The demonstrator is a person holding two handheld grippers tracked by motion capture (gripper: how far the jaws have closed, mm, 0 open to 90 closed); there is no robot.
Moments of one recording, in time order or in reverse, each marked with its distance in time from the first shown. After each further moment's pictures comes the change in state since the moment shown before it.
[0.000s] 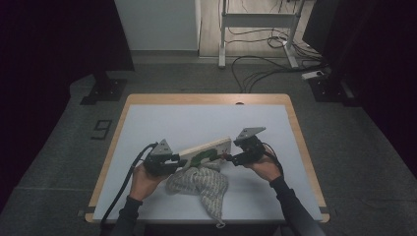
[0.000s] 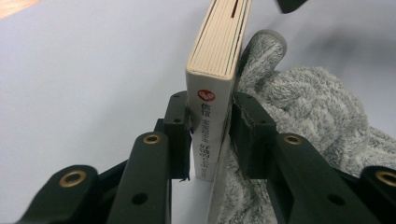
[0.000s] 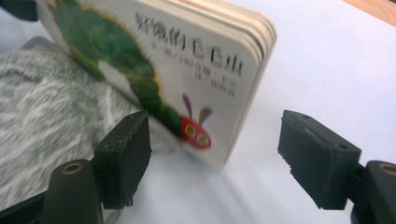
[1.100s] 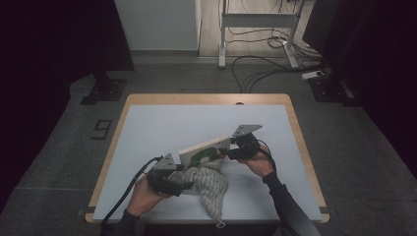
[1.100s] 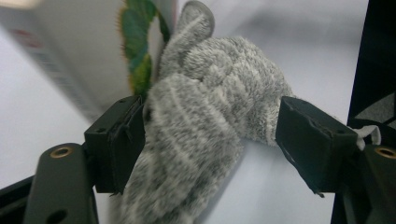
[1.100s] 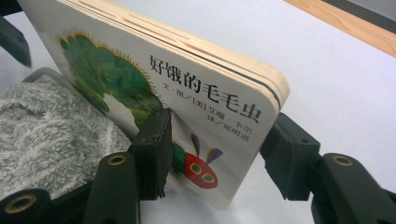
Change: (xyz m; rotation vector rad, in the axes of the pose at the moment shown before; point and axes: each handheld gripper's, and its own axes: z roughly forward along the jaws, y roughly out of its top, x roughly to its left) left arm -0.038 -0.016 0.005 0.030 -0.130 0.018; right arm -0.001 0.010 0.011 -0.084 0.022 -0.017
